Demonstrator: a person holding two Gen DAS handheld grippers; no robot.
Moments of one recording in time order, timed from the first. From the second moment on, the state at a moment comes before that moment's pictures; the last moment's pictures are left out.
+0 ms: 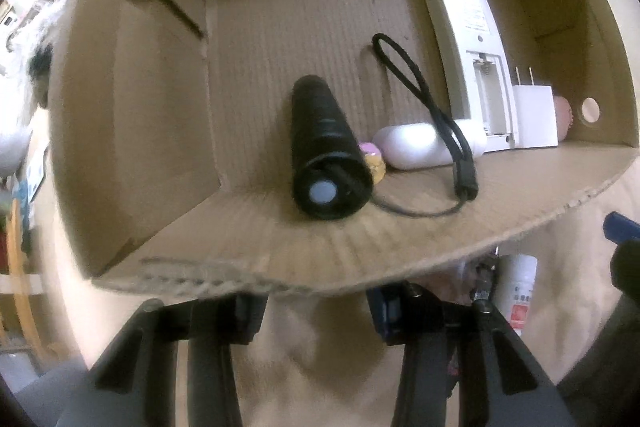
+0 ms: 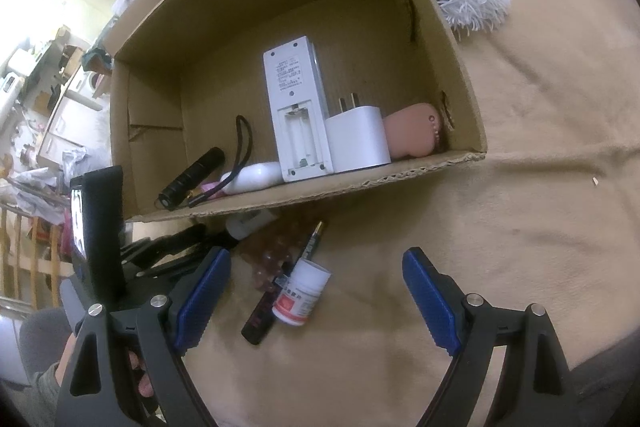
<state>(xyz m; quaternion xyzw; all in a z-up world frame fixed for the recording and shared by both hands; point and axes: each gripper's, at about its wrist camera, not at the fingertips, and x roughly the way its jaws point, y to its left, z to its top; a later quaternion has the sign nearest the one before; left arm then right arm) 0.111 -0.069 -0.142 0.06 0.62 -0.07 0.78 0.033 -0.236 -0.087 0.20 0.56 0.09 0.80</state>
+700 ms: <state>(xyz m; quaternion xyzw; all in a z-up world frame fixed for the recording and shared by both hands) 0.043 0.006 -0.077 -0.03 0.60 0.00 0.80 0.042 -0.209 -0.146 0.22 0.65 0.14 0.71</state>
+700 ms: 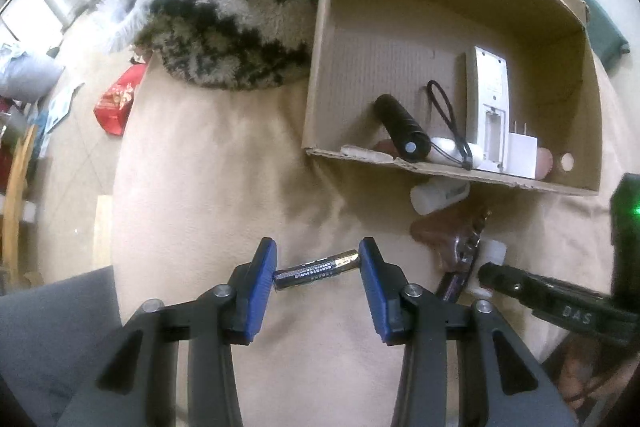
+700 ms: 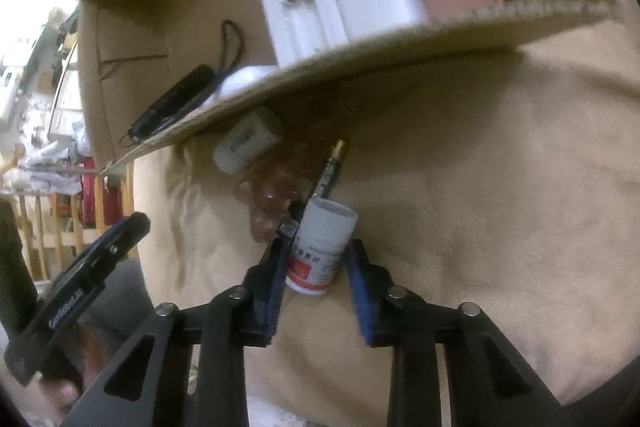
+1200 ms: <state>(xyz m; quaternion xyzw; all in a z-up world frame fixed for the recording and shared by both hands) 0.039 -0.012 -0.068 -0.03 0.58 0.00 0.81 0.007 -0.230 -0.098 0.24 0.57 0.12 0.78</state>
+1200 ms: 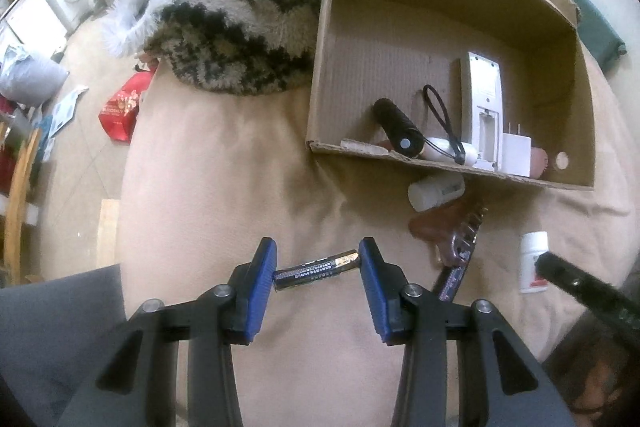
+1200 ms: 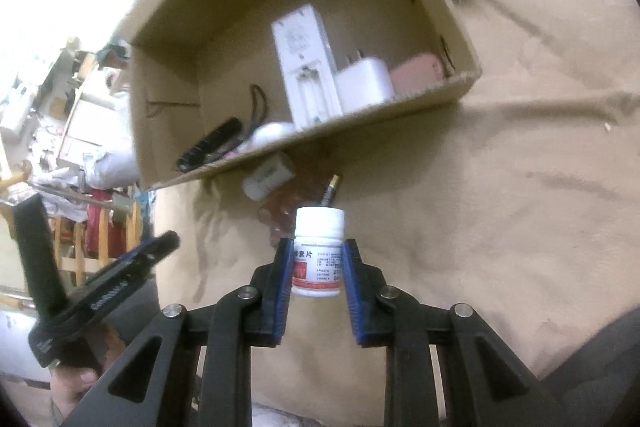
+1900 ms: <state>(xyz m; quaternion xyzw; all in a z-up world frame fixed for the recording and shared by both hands) 0.042 -0.009 -0.067 -0.04 0.57 0.01 0.82 0.011 -0.268 -0.118 0.33 0.58 0.07 0.75</state>
